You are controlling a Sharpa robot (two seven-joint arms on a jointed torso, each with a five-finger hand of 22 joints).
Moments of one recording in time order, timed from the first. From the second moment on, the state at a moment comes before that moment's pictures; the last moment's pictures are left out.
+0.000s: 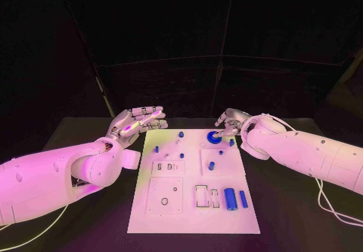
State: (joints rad) left arm 1.30 -0.90 -0.17 1.61 0.12 -0.29 0.58; left_hand 1.41 0.08 -0.03 0.04 0.04 0.84 0.21 0.13 0.07 0.91 0.21 0.13 0.07 0.96 0.17 0.20 0.09 0.16 0.82 0.27 0.24 0.10; right arm 1.24 -0.61 0.01 1.18 -1.33 -0.28 -0.30; right_hand 1.35 -0.11 0.07 0.08 0.19 0.86 0.17 0.10 0.07 1.35 0.09 1.31 1.23 1.46 0.01 1.53 1.31 0.11 1.27 0.12 1.38 1.05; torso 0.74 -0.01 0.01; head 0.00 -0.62
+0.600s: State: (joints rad) left arm 1.30 -0.90 -0.17 1.60 0.11 -0.29 0.58; left_hand 1.41 0.08 -0.03 0.04 0.04 0.84 0.21 0.13 0.07 0.91 0.21 0.13 0.07 0.96 0.16 0.20 0.09 0.16 0.82 0.27 0.24 0.10; right arm 1.24 -0.59 0.01 1.16 -1.37 -0.22 -0.29; right_hand 1.39 -0.09 0.08 0.08 0.20 0.87 0.17 0.13 0.07 1.35 0.08 1.32 1.25 1.46 0.01 1.53 1.31 0.11 1.27 0.12 1.37 1.04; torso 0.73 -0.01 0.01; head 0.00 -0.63
